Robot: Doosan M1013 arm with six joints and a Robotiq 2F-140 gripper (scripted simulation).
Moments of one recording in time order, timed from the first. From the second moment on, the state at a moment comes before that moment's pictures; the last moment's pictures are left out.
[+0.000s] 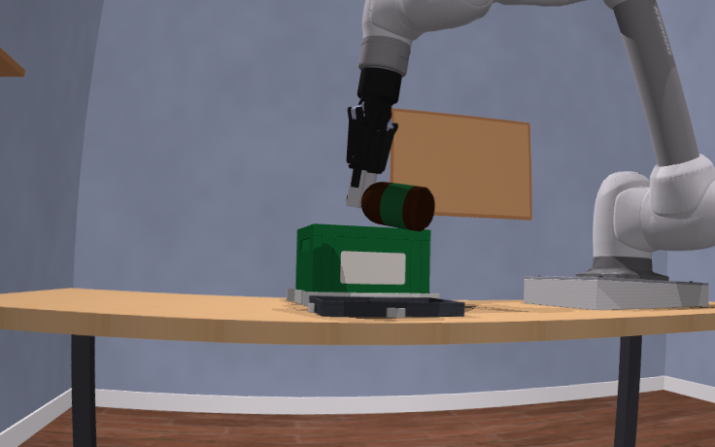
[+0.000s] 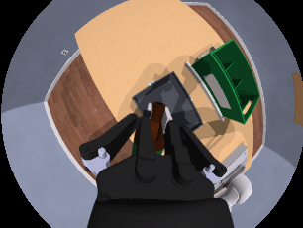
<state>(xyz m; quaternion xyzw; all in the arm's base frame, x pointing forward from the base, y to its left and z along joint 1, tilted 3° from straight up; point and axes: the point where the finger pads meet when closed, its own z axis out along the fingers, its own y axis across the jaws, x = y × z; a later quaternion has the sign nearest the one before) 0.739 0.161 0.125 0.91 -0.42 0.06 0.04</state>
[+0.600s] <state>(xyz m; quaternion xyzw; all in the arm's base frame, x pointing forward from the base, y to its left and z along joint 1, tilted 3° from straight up) 0.739 0.161 0.124 0.90 -0.42 0.07 0.05</state>
